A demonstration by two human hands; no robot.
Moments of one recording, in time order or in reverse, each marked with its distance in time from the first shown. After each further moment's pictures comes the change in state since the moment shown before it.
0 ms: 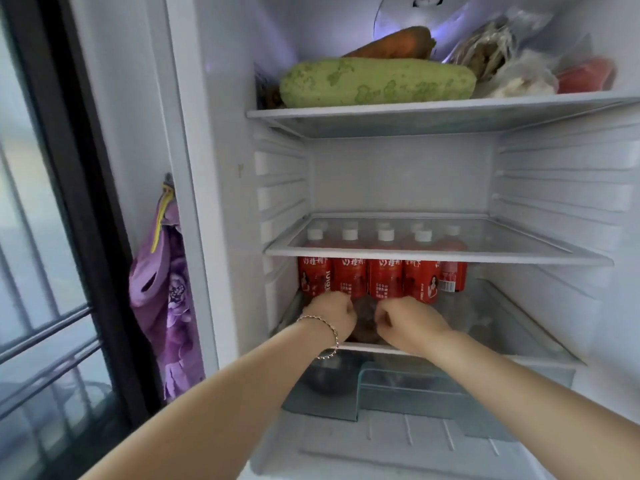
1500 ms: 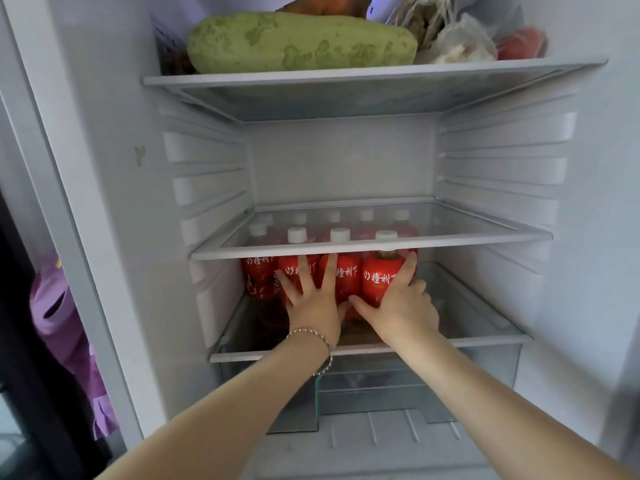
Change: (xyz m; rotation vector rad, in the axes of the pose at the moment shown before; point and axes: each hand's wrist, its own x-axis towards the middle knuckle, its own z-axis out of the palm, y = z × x) left_hand 0.029 0.034 0.049 -0.022 0.145 0.037; right_hand -0.003 0.023 0.006 0.137 0.377 0.579
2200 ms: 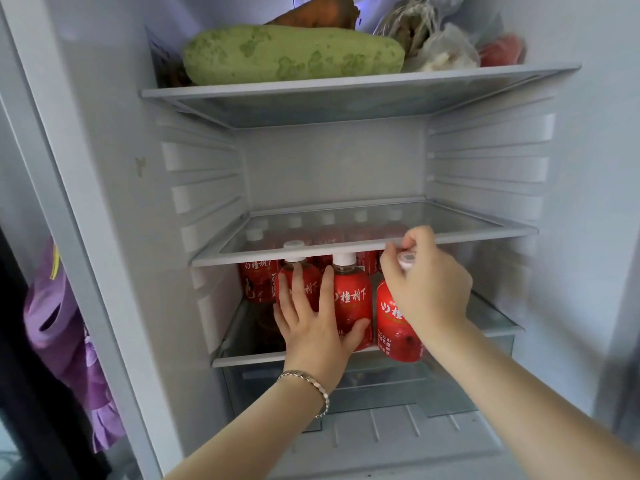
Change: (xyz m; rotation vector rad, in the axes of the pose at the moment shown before) left_hand -0.047 -0.008 -0.001 -0.100 0.274 0.159; right_hand -0.012 -0.003 -0.044 0.195 0.709 -0.347
